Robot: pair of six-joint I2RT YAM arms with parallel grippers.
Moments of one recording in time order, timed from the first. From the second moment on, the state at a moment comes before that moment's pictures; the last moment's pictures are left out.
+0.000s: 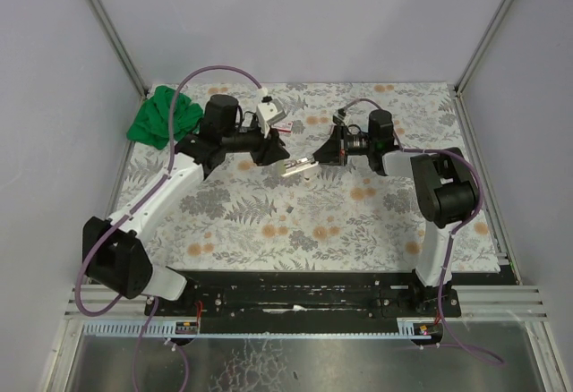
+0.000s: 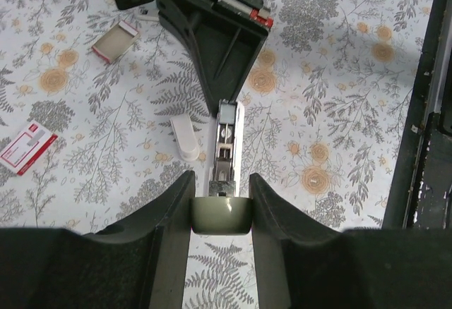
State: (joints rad) left arm -0.42 1.43 1.24 -0.31 0.71 0.26; right arm 0.26 1.97 1.06 0.64 -1.27 1.17
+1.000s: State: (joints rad) left arm -0.30 1.38 1.23 -0.34 0.66 0.23; right arm 0.15 1.88 1.02 0.72 -1.29 1.18
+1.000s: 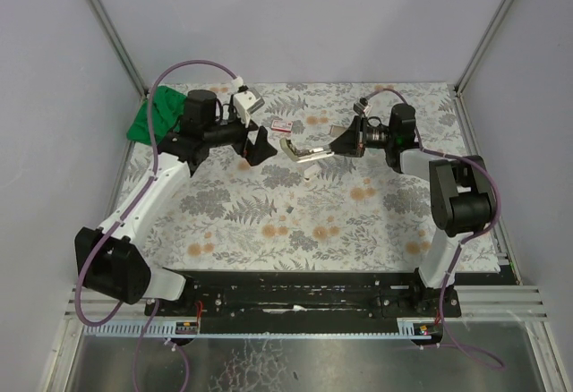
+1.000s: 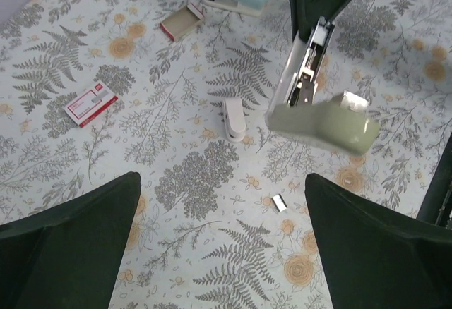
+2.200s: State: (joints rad) left arm -0.26 1.43 1.29 -0.37 0.72 0.08; right arm 0.21 1.51 0.99 0.06 -0.87 0.03
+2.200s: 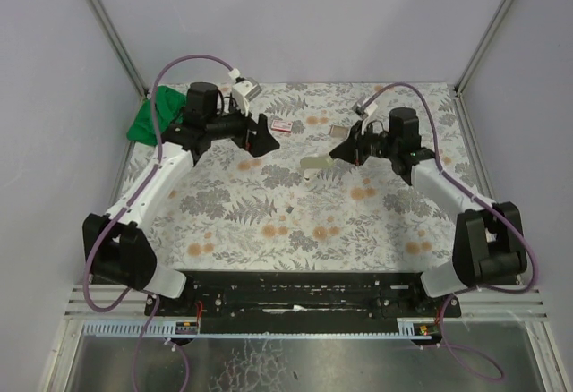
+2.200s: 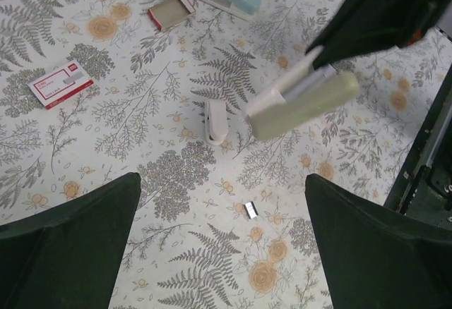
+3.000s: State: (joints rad) left arm -0.61 1.74 1.40 -0.31 0.53 -0.15; right arm 0.46 1.24 0.81 0.04 -0.33 -0.61
